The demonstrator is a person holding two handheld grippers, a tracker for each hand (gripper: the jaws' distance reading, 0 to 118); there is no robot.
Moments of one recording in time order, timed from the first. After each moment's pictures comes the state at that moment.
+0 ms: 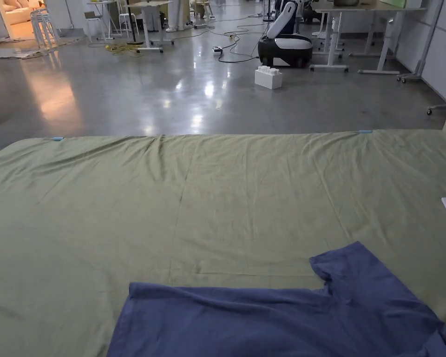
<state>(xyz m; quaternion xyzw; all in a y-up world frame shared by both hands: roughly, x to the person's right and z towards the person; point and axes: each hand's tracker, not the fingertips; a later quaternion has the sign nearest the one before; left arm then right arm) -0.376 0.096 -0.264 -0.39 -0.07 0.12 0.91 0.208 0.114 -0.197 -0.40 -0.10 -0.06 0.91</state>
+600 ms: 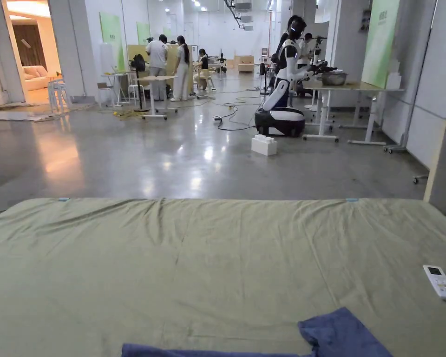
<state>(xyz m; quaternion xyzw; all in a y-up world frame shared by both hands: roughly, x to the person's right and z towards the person) -0.312 0.329 -0.192 -0.07 -0.06 -0.05 0.99 0.169 0.304 -0.147 -0.07 -0.06 0.01 1.00</state>
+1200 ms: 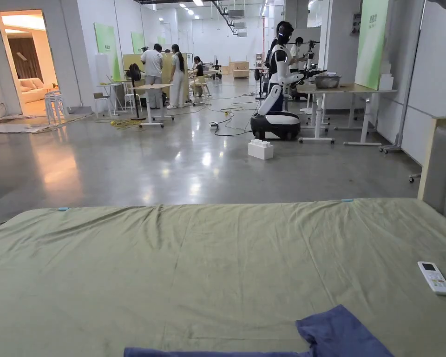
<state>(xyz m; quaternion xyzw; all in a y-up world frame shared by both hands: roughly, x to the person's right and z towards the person) -0.284 0.334 -0.166 -0.05 -0.10 -0.06 0.99 0.139 0.308 -0.126 -0.07 -0.01 0.03 1.00</state>
